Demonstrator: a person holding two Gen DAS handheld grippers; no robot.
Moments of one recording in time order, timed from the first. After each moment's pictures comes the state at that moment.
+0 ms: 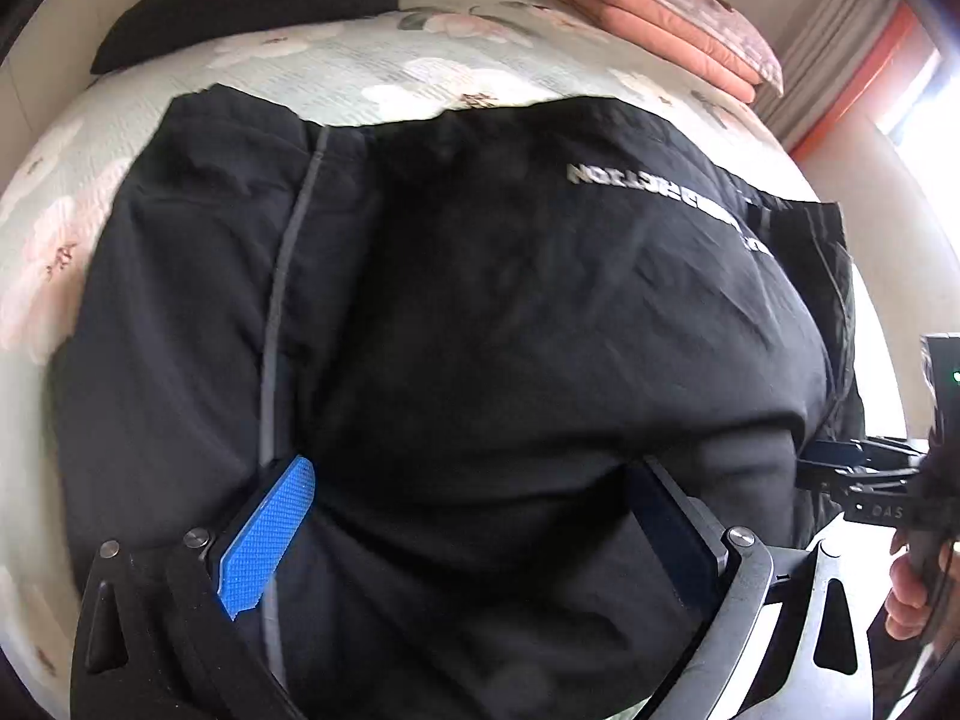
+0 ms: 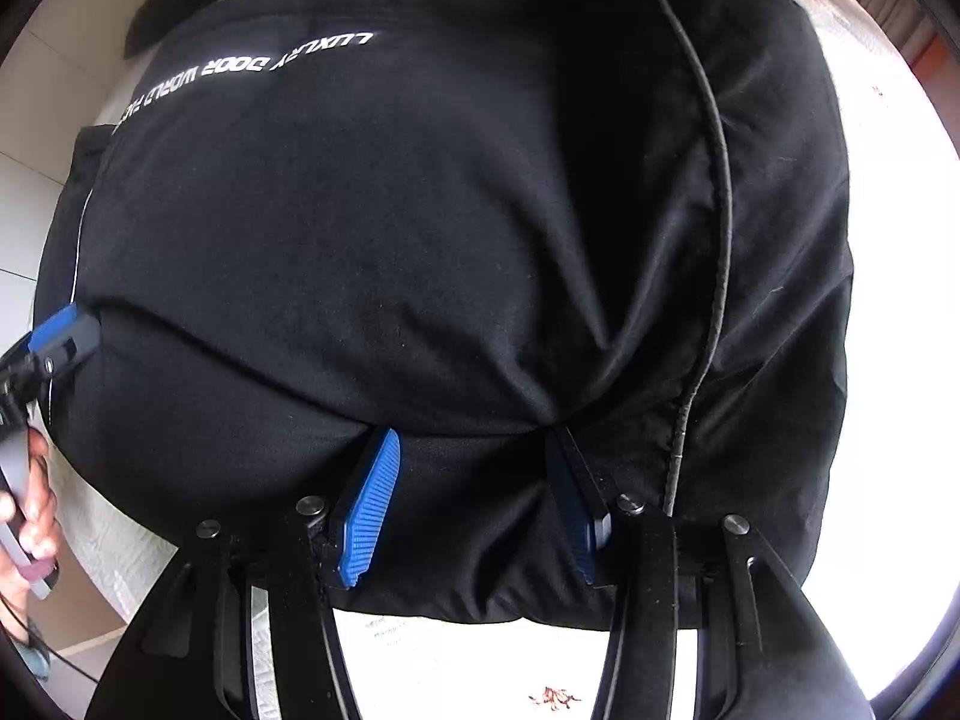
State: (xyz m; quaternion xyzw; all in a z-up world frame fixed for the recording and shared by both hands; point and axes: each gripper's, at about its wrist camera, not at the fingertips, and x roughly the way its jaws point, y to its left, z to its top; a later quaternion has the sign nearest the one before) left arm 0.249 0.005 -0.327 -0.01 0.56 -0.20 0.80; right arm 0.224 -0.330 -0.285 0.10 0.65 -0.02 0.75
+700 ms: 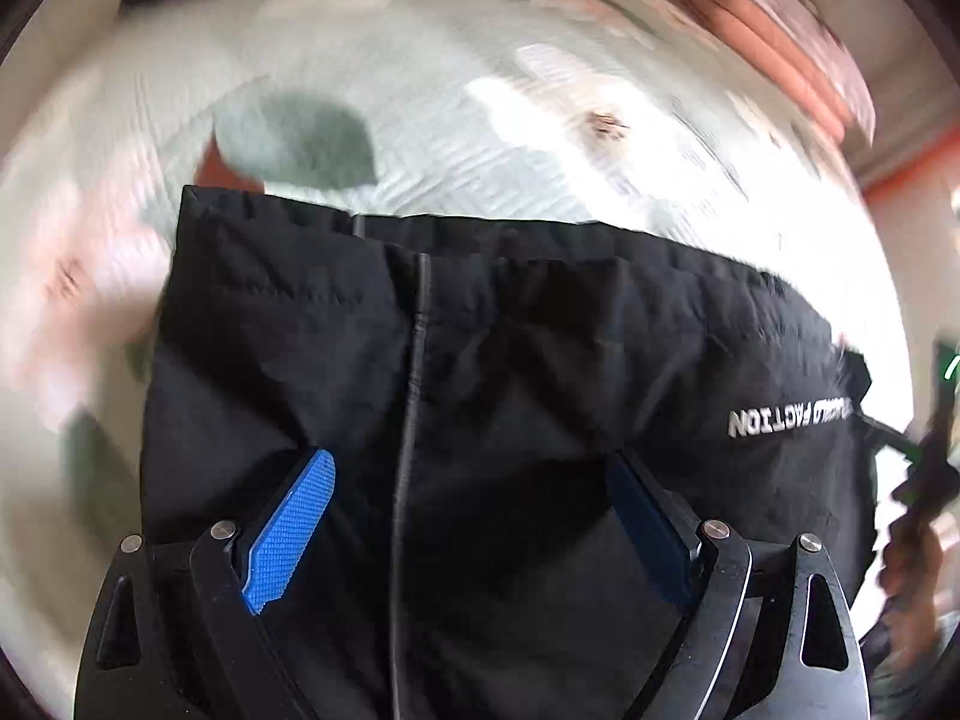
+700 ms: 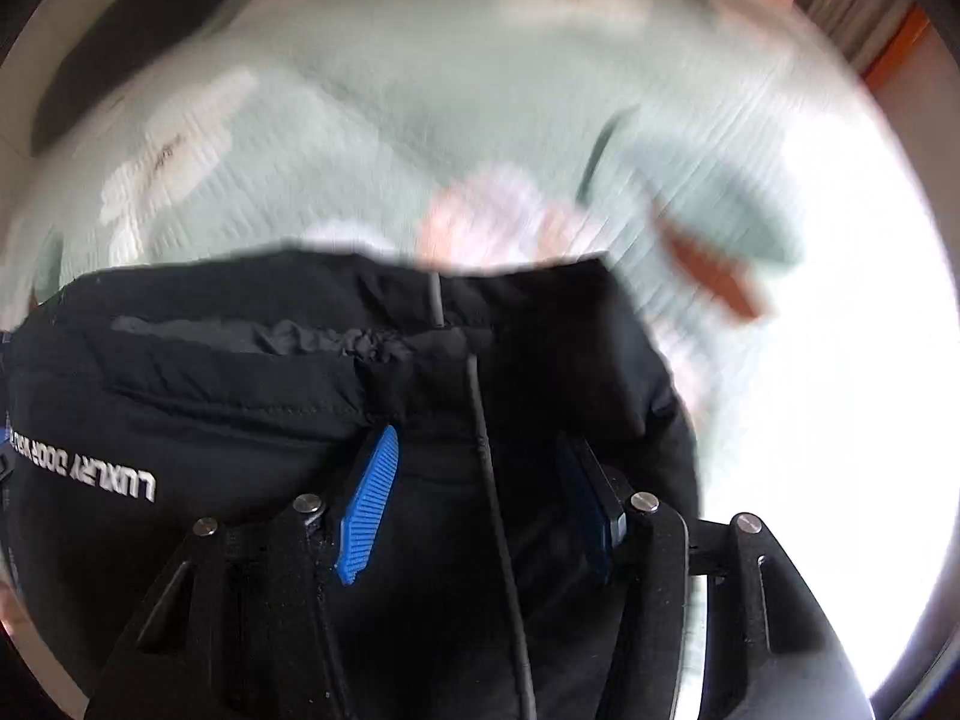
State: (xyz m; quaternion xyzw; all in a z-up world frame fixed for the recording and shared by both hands) left arm 0.366 0.030 -0.336 -0.06 0.63 -0.13 0.76; right arm 0.363 -0.433 -0.295 0.10 0.61 -0.10 0.78
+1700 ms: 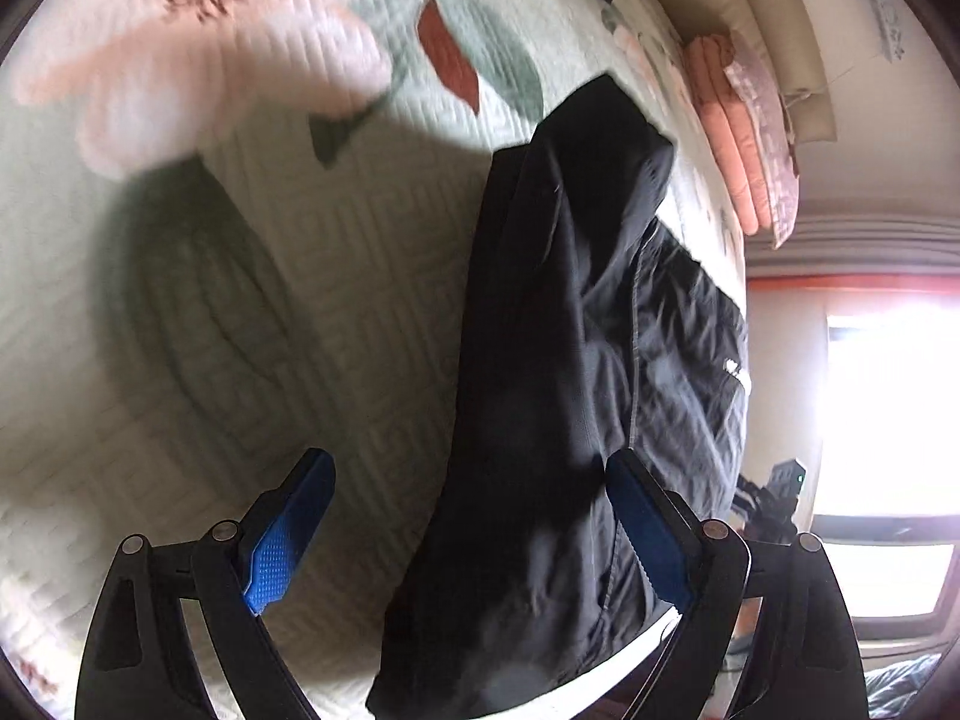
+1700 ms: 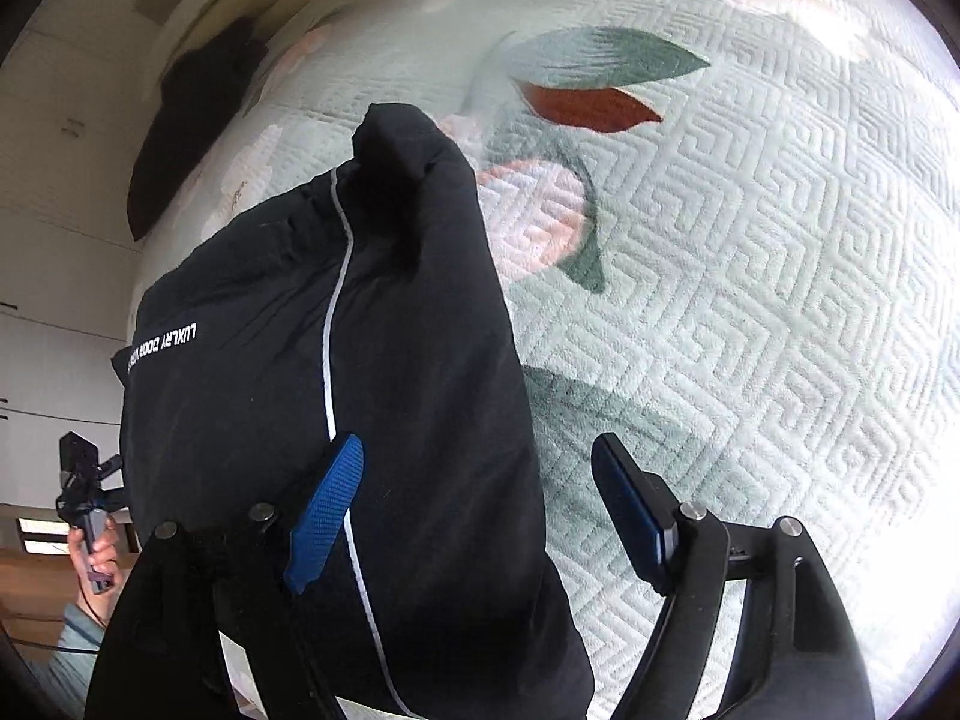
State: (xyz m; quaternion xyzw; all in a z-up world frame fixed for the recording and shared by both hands) left arm 0.313 0.181 -0.370 -0.29 0.66 -0.22 0.66; right arm 0.211 -0.514 -0.273 0.30 0.58 -0.01 0.76
